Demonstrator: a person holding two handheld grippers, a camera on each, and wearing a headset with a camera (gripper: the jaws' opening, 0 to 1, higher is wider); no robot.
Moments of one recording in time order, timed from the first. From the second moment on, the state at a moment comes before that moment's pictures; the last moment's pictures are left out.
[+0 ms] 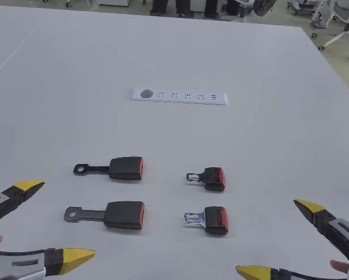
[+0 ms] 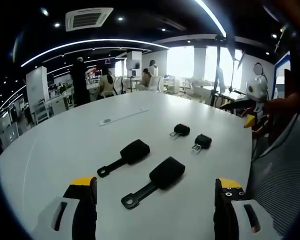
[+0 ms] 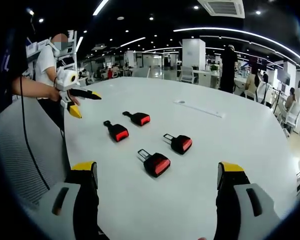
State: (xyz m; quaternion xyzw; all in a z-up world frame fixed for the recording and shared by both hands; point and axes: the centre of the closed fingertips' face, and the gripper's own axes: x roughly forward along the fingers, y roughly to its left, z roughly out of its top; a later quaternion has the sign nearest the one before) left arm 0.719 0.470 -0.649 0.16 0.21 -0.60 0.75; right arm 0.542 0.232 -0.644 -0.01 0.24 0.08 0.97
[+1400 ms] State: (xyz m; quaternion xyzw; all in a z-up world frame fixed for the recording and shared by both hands) left arm 0.722 0.477 -0.643 0.18 0.22 -0.60 0.75; right arm 0.541 0.234 -0.648 -0.01 0.26 0.11 0.96
